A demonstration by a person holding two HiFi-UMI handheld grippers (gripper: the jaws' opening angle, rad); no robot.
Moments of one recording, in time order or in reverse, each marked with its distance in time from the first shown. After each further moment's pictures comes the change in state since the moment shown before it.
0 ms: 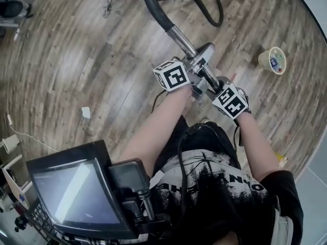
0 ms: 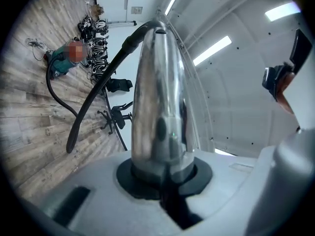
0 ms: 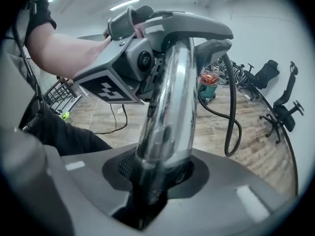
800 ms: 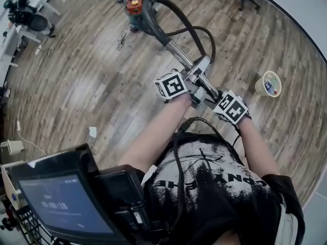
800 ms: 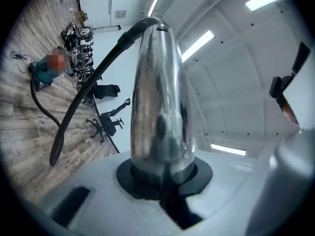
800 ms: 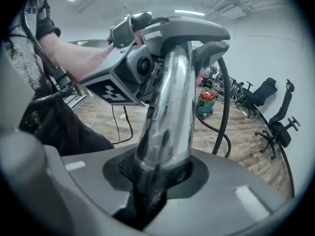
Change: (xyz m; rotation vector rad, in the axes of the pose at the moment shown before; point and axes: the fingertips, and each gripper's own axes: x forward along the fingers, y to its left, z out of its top) left arm 0.059 -0.116 -0.028 0.143 -0.022 -0.059; right arm -0.116 -0.014 -0.013 -0.109 -0.138 -0.026
